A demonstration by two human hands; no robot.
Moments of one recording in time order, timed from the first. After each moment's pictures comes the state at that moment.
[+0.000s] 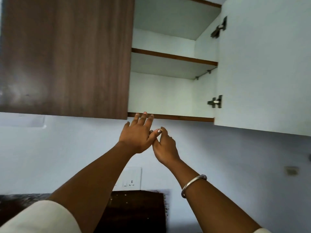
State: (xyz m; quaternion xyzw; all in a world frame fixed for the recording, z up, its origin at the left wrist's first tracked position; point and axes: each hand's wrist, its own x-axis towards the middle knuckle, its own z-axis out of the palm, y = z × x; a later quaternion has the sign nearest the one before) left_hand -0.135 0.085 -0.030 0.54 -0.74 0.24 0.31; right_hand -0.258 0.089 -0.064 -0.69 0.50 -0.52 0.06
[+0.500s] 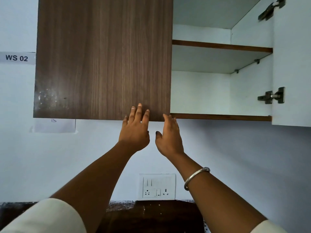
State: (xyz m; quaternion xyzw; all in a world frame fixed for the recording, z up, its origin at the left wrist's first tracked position) left_hand 0.023 0.011 -0.031 0.59 -0.67 0.32 0.31; right_hand -0.103 -0.005 -0.052 -0.72 0.42 -0.54 -0.08
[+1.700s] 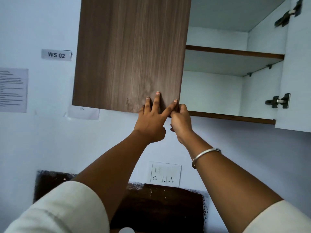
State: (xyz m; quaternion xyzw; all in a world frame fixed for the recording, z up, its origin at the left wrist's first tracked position) left_hand -0.005 0.107 -0.023 0.56 -0.68 0.35 0.32; right_hand -0.108 0.089 -0.005 -0.63 0.36 -0.64 0.27
